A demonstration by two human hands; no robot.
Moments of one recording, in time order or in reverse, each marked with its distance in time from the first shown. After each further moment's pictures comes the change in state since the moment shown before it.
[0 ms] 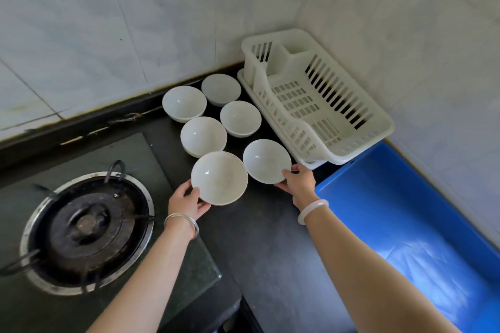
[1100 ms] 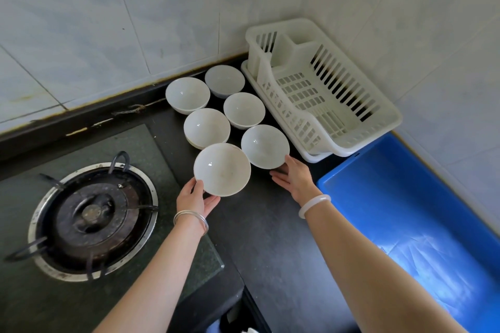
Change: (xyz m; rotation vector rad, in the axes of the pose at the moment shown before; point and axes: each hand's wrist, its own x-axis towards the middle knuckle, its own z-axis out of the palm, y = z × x) left_hand -0.015 -0.010 0.005 -0.134 0.042 -0.044; right_hand -0.007 0.001 0.005 0.182 -0.211 0.138
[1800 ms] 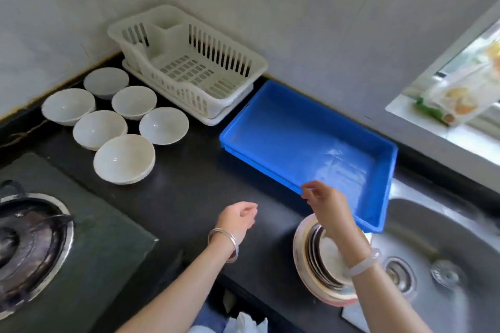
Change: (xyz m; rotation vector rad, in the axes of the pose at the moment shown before) left_hand -0.167 -0.169 0.049 1.035 -0.722 0.136; right_hand -0.203 0.102 -0.245 -0.661 0.491 -0.329
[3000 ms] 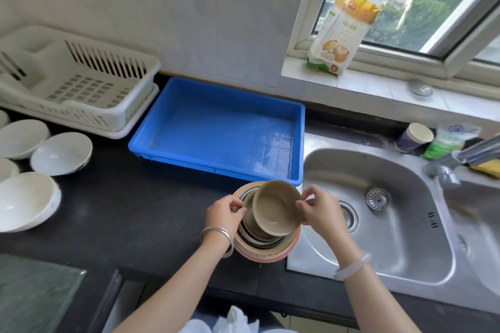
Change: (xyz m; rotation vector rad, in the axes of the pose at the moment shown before) left_hand -0.039 0.016 0.120 0.573 -0.036 0.246; right_hand -0.084 0.119 -0.080 0.148 0.222 0.280
